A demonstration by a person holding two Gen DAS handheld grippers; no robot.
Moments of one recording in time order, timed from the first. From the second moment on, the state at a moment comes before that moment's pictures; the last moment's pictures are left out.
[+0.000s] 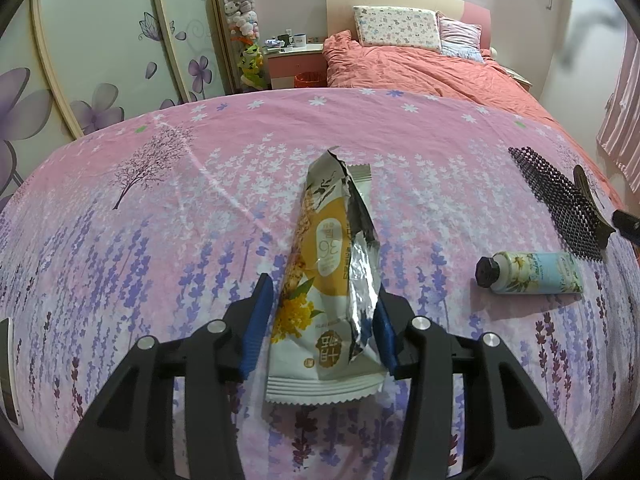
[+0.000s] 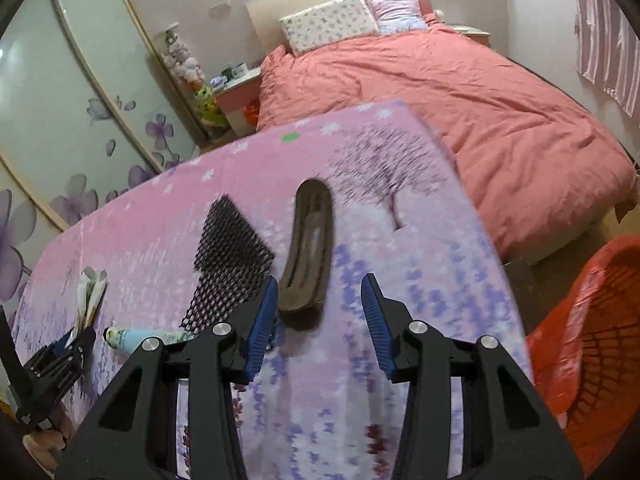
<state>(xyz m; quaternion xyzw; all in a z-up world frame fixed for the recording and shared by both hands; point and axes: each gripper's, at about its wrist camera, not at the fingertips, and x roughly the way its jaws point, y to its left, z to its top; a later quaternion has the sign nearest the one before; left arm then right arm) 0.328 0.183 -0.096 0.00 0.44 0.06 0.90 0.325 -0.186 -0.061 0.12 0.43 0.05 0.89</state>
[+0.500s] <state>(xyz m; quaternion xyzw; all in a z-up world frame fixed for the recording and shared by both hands) 0.328 0.183 -0.096 0.00 0.44 0.06 0.90 0.342 -0.179 -0.071 0.09 0.42 0.02 0.90</state>
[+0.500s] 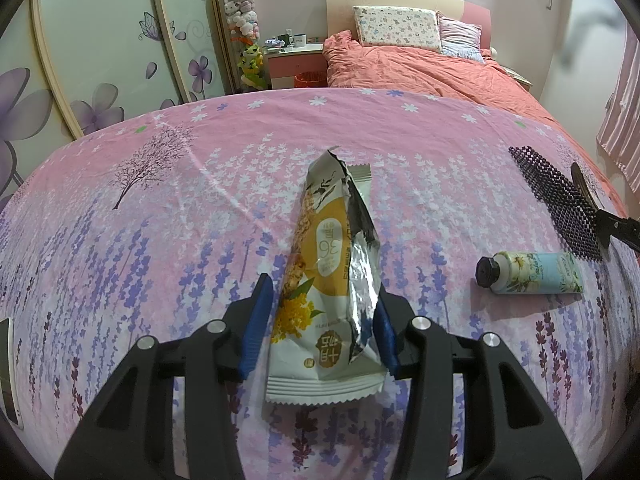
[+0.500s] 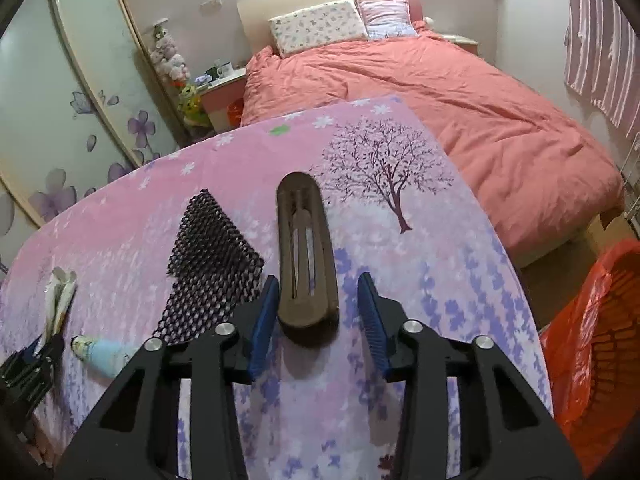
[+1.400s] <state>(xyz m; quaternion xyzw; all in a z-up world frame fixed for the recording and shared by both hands) 0.334 0.188 -0.093 -0.04 0.43 0.04 0.90 0.296 -0.189 -0.072 0.06 0.42 0.03 0.91</state>
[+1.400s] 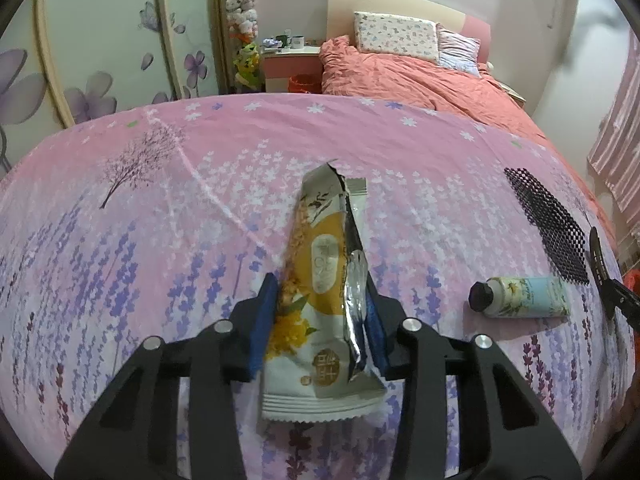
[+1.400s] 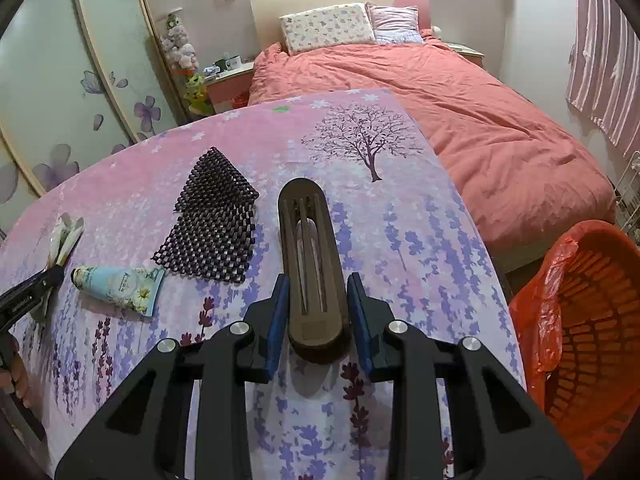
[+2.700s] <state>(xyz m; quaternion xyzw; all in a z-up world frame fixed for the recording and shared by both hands) 0.208 0.011 0.044 0.03 0.31 -0.10 0.95 0.136 -0.274 0.034 0.09 0.26 -0.04 0.96</state>
